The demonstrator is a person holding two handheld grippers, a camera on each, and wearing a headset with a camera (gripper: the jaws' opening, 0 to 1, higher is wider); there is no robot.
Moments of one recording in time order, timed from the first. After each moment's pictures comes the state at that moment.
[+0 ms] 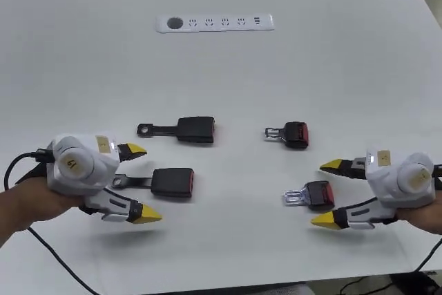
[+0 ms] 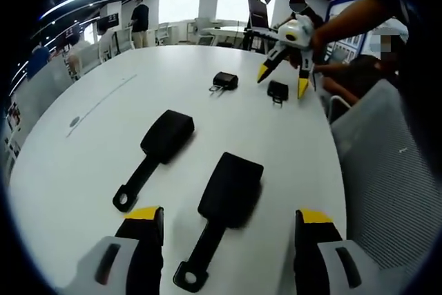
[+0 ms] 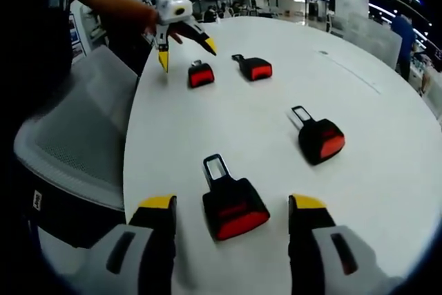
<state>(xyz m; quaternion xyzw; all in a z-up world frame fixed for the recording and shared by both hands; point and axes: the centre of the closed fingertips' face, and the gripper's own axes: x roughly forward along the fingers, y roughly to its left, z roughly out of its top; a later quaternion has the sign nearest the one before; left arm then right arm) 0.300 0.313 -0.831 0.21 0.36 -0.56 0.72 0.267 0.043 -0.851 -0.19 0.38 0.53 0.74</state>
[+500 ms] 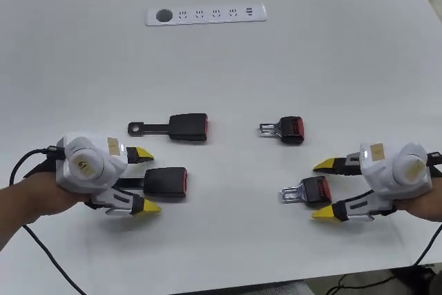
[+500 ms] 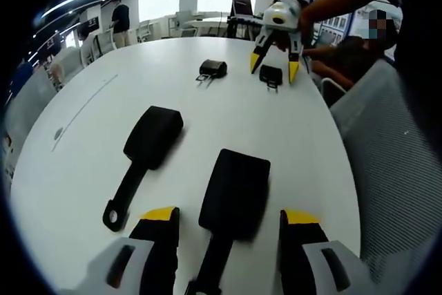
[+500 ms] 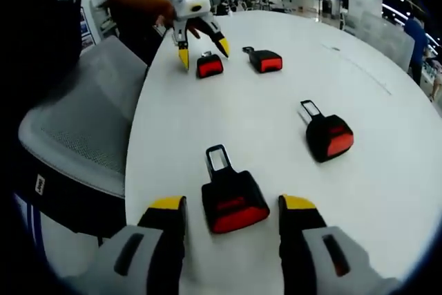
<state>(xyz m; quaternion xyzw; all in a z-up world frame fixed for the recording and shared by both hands) 0.304 0.302 -0.852 0.25 0.36 -0.59 0.68 0.262 0.042 -0.856 -0.21 0.38 0.56 0.71</state>
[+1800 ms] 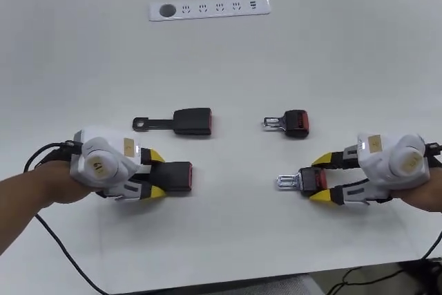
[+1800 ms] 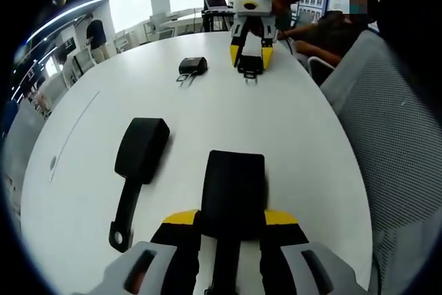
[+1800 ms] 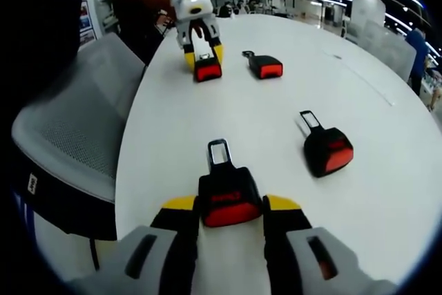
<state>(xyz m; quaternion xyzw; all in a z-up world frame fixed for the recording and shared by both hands) 0.307 0.300 -0.859 0.31 0.33 -0.62 0.64 0.276 0.054 -0.859 -0.22 0.36 0.55 0.72</state>
